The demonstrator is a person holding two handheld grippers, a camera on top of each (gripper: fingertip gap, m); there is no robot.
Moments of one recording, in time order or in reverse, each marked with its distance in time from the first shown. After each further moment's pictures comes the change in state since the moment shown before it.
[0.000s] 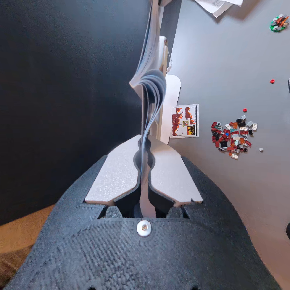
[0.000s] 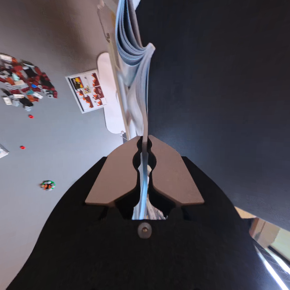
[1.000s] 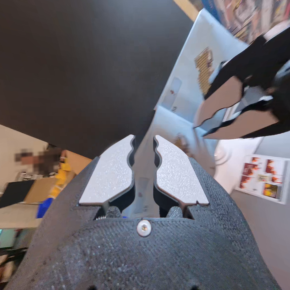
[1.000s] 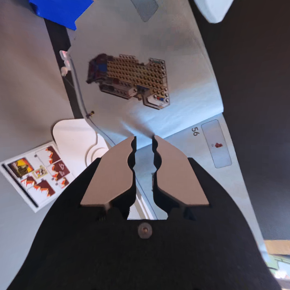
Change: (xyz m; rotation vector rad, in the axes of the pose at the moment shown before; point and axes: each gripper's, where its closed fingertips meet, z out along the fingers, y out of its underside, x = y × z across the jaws) left arm -0.026 -0.015 -0.047 0.361 -0.693 0.032; right arm -0.017 -0.058 0.083 0.386 0.552 0.074
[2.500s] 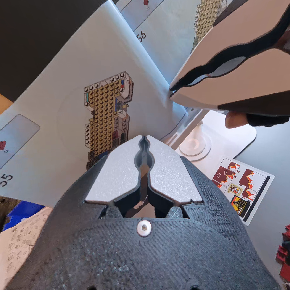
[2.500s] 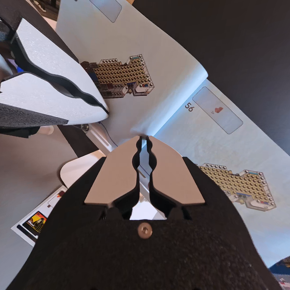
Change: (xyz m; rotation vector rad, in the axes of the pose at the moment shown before) left arm 0.075 0.082 0.045 -0.100 -0.073 -0.319; right arm 0.005 0.001 0.011 0.169 0.137 0.351
